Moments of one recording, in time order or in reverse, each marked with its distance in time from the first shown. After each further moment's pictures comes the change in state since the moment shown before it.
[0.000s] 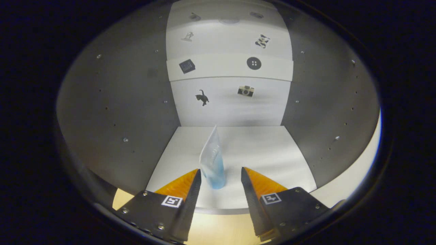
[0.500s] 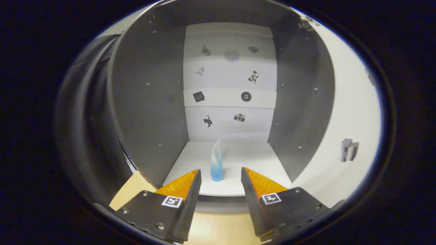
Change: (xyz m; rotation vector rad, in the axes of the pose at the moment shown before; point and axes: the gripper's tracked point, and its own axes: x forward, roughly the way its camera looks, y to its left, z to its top) arm -0.116 -0.002 0.020 -0.034 -0.221 -0.025
